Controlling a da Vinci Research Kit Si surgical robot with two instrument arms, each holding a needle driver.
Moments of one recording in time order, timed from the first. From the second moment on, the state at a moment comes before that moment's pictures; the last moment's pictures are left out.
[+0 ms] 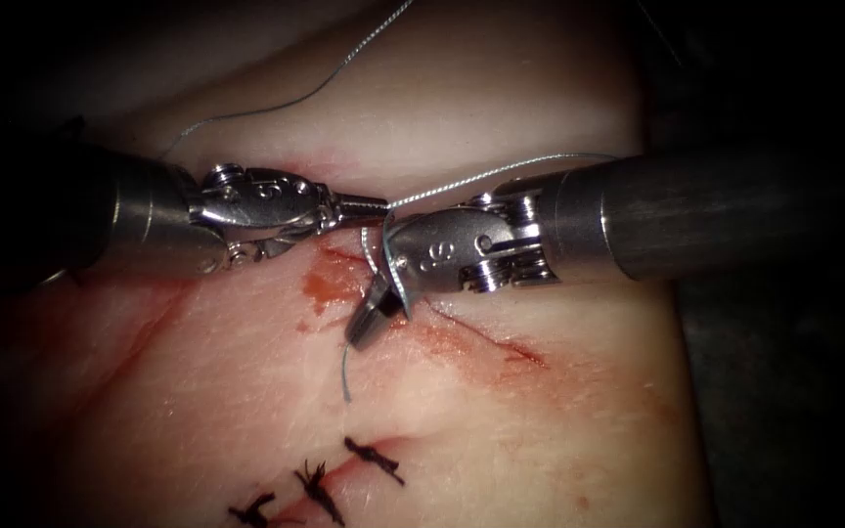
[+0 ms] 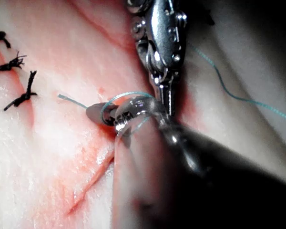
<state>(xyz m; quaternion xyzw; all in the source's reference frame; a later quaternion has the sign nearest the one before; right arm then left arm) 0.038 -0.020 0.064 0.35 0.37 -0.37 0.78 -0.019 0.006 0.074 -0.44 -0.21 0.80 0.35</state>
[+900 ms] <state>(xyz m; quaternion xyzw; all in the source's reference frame) 0.038 -0.021 0.065 0.35 0.36 -0.39 0.77 -0.019 0.006 0.074 -0.44 -0.20 0.80 0.35</state>
